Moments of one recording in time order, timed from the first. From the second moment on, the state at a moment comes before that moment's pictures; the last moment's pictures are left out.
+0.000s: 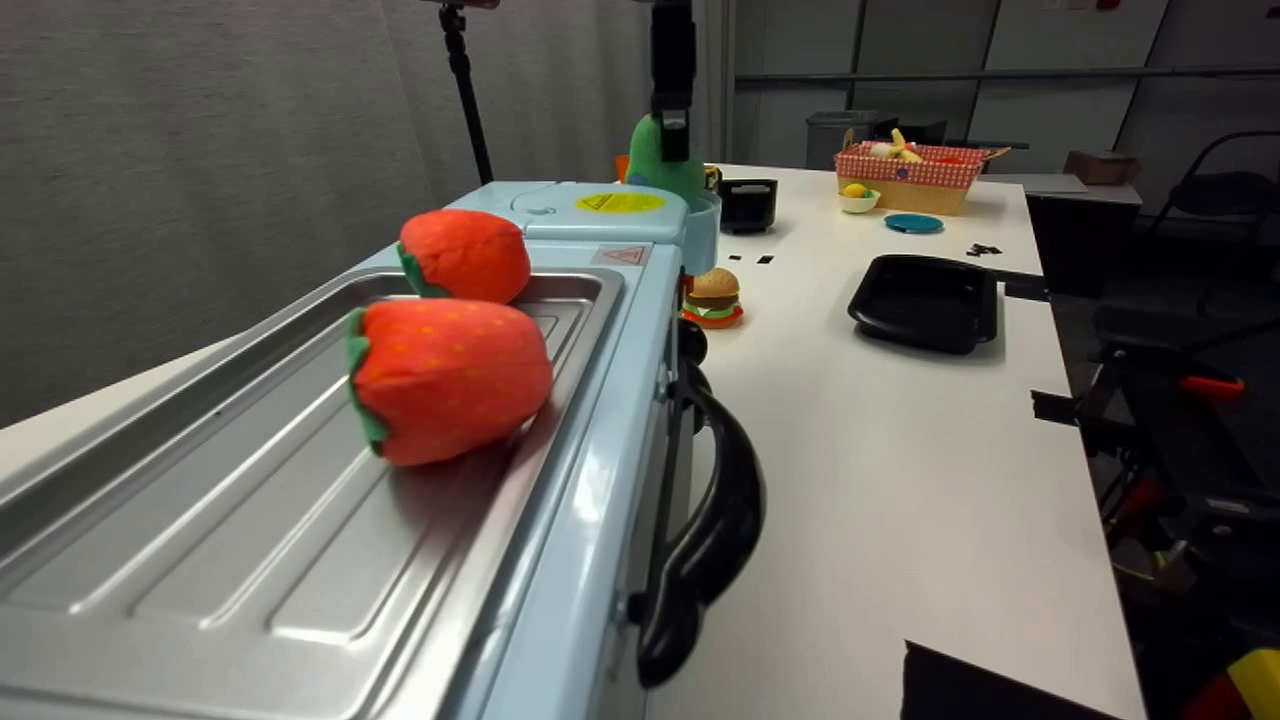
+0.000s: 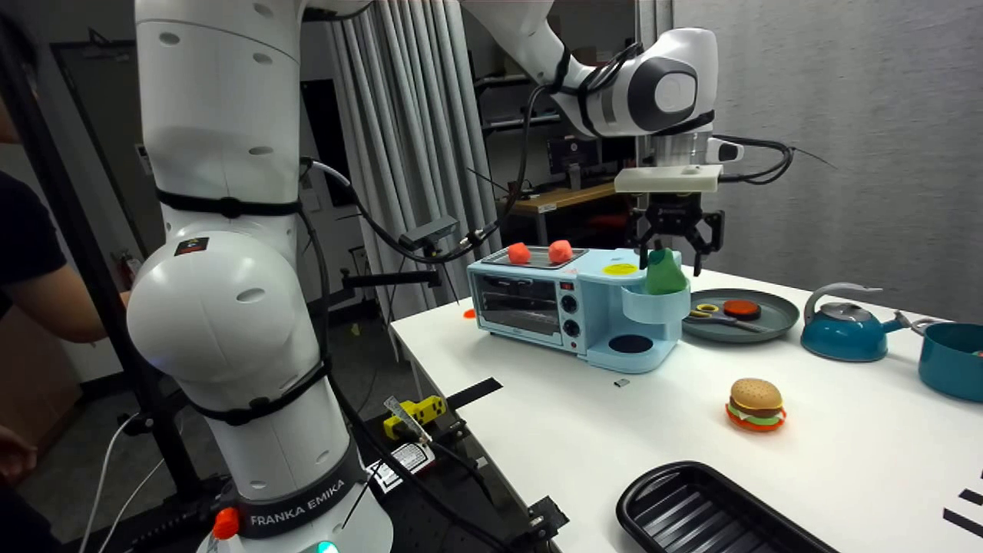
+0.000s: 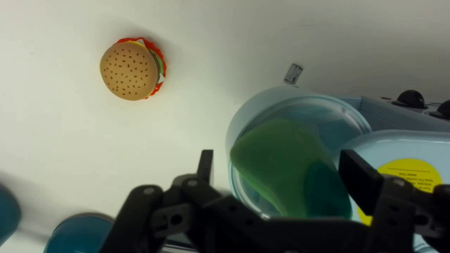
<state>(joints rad) -0.01 0.28 0.04 -1.93 0.04 2.18 -0.42</state>
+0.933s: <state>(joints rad) -0.02 0.28 0.04 -1.93 0.04 2.18 -0.46</state>
